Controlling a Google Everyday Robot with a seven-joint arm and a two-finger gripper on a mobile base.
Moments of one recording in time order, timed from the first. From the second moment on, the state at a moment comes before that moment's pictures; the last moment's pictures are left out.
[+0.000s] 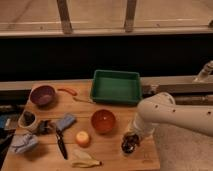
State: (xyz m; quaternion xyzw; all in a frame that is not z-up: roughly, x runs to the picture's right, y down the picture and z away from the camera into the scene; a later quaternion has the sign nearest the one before) arm 0.131 0.233 0.682 -0.26 0.24 0.78 0.51
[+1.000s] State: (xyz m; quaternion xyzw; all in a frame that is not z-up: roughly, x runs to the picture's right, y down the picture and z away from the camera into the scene) arm 0.113 0.279 0.682 -0.30 0.28 0.75 0.52
